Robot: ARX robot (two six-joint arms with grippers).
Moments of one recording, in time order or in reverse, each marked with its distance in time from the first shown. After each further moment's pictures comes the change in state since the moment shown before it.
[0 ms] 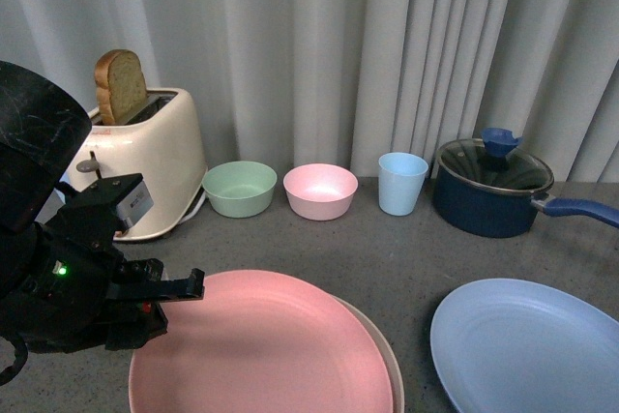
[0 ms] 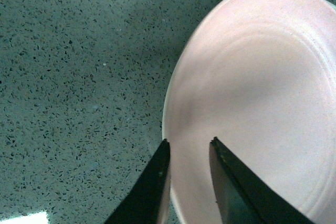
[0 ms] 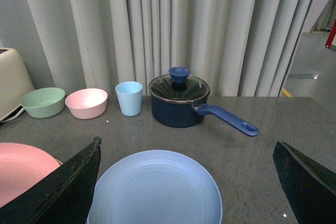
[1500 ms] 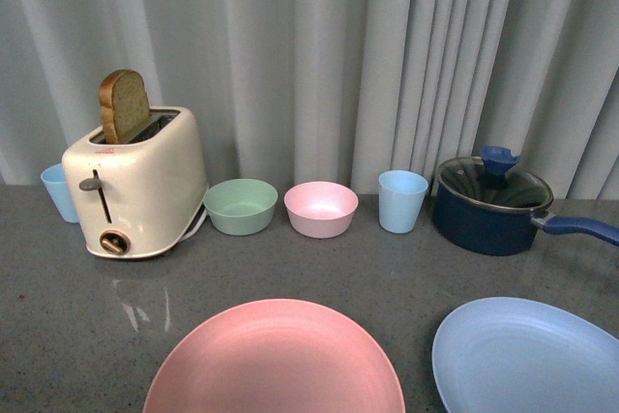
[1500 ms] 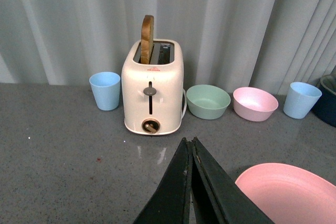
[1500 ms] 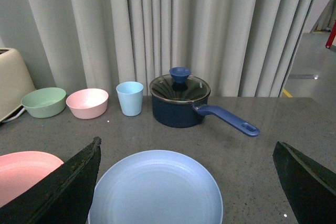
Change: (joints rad) left arm 0.186 -0.980 -0.834 0.820 -0.114 0.181; right arm 0.000 0.000 0.000 0.000 0.000 0.000
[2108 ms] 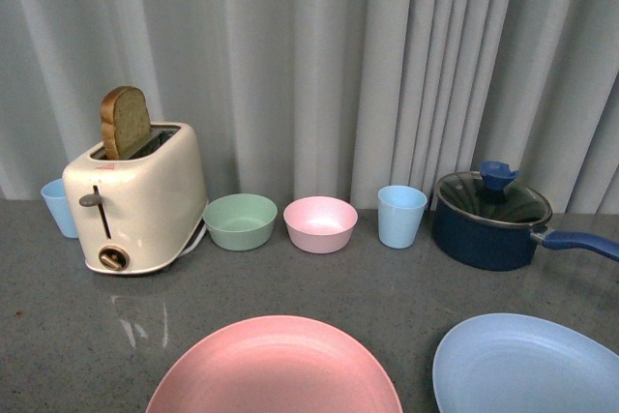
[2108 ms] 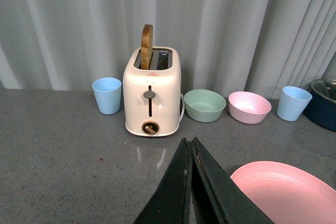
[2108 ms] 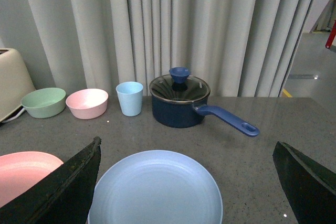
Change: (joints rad) left arm 0.000 -0.396 -0.026 -0.345 0.000 0.000; right arm 0.000 0.000 0.000 0.000 0.000 0.000
